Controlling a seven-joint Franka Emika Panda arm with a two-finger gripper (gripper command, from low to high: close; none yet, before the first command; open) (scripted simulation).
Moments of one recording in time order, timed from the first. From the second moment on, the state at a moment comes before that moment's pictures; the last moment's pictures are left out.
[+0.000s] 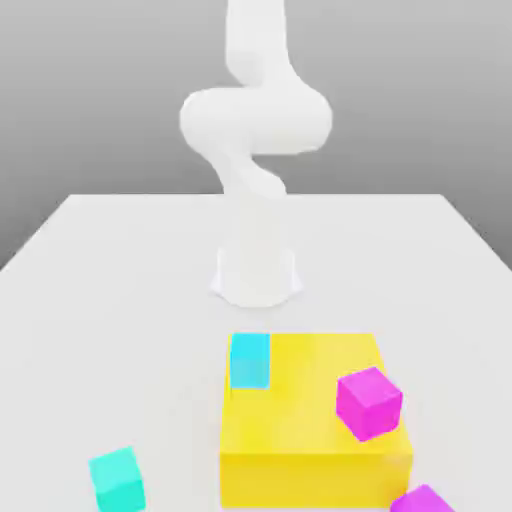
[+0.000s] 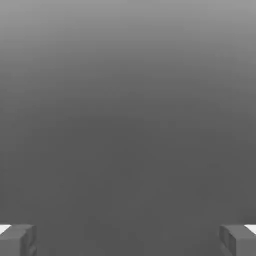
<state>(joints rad) -0.05 -0.71 0.02 -2.31 -0.02 2.33 0.88</state>
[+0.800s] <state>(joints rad) -0.34 0.16 0.04 -2.38 -0.10 2.63 1.55</state>
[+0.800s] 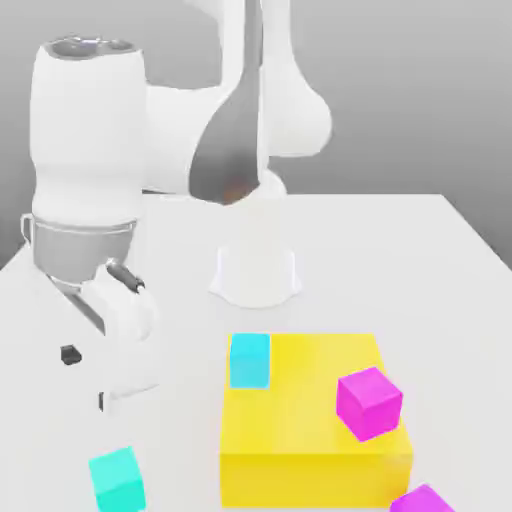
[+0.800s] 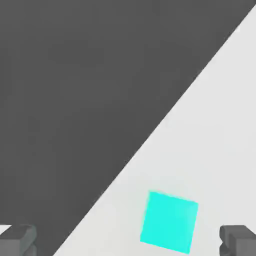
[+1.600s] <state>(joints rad) -0.29 0.16 0.12 -2.41 0.00 2.58 1.68</state>
